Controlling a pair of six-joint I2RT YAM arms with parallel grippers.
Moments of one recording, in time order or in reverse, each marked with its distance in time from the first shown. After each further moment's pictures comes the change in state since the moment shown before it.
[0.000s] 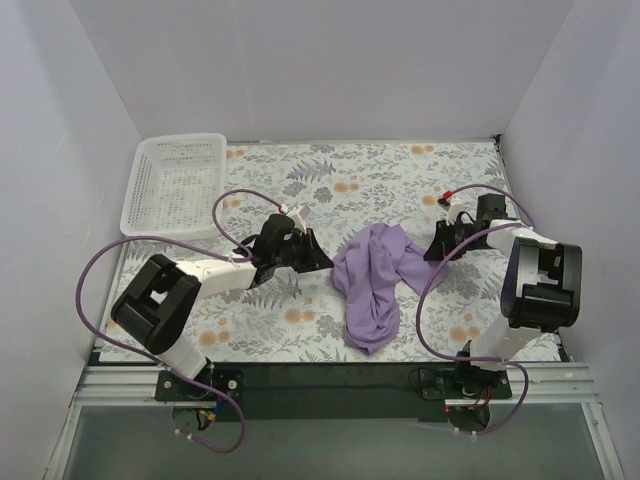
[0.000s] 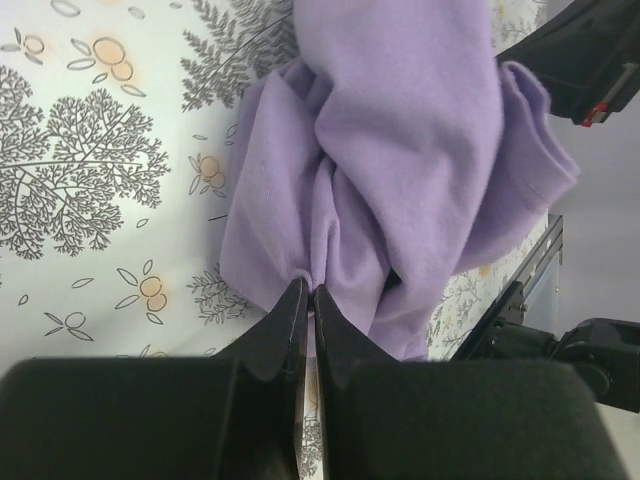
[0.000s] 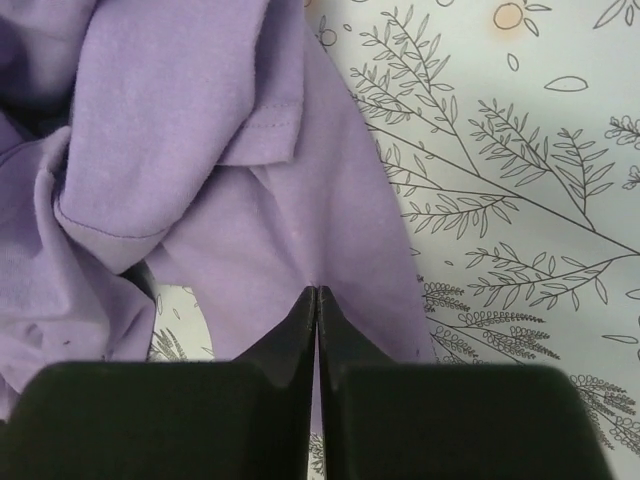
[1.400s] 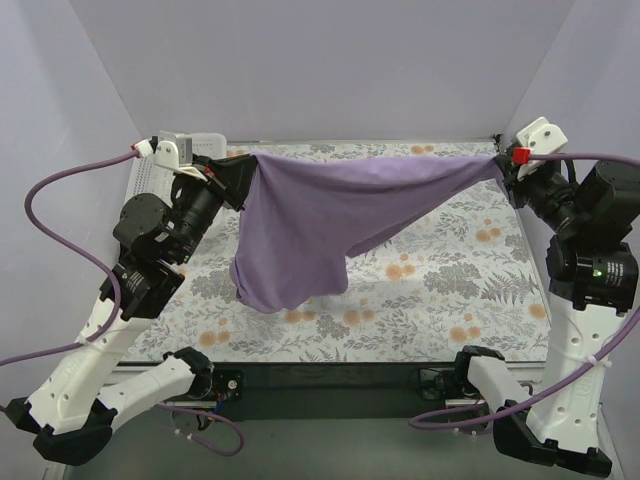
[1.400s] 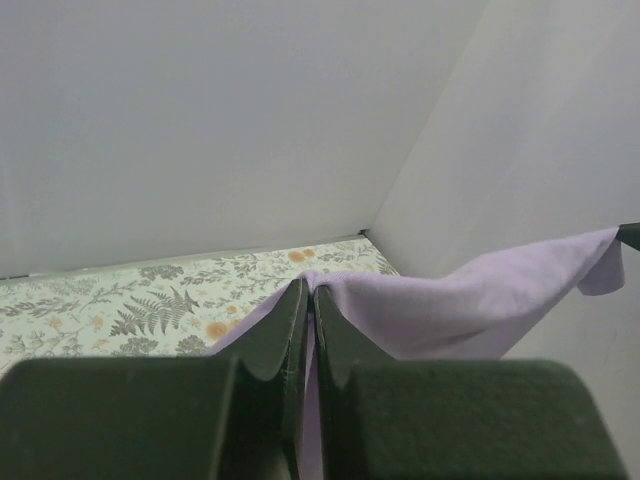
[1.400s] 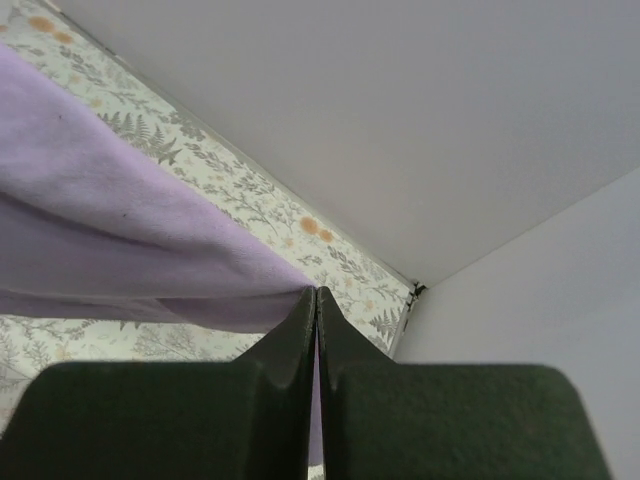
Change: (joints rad) left arm 0.001 -0.734 0.500 -0.397 -0.505 0.475; right arm 0.008 -0.732 0.656 -0.265 0.193 -0.158
